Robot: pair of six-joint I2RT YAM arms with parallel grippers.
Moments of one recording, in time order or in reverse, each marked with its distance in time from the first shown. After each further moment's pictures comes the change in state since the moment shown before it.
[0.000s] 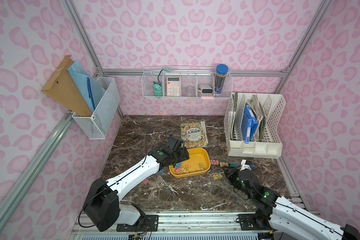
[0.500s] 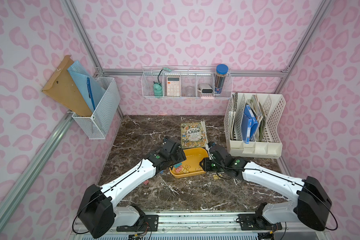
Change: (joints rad) left arm 0.002 -0.098 -0.063 -0.034 -0.132 -0.087; right arm 0.133 0.715 0.637 -0.331 -0.207 -0.589
